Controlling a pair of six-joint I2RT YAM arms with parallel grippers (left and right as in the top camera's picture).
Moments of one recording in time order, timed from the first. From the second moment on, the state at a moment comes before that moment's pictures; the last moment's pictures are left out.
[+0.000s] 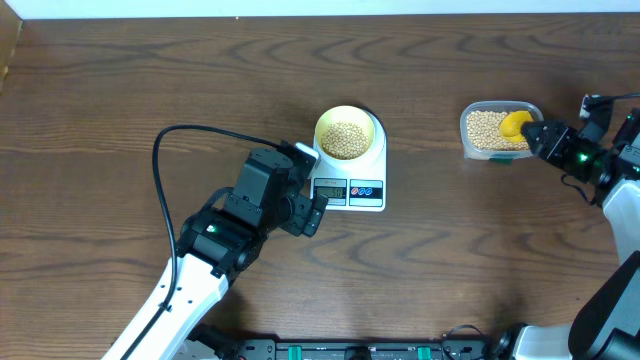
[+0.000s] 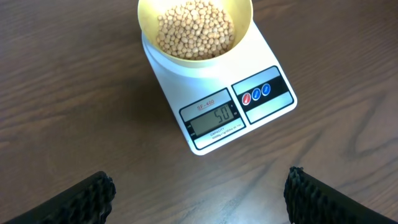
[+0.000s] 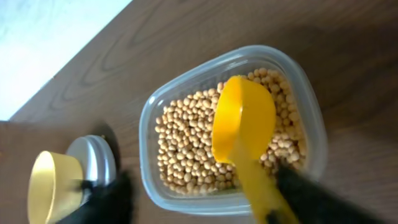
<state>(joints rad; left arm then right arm) -0.50 1.12 0.87 -0.62 0.05 -0.02 -0.45 1.58 0.95 -0.25 -0.68 0.18</state>
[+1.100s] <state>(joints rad) -0.50 1.12 0.87 -0.62 0.05 -0.02 -0.47 1.53 0.95 -0.37 -0.44 -0.15</state>
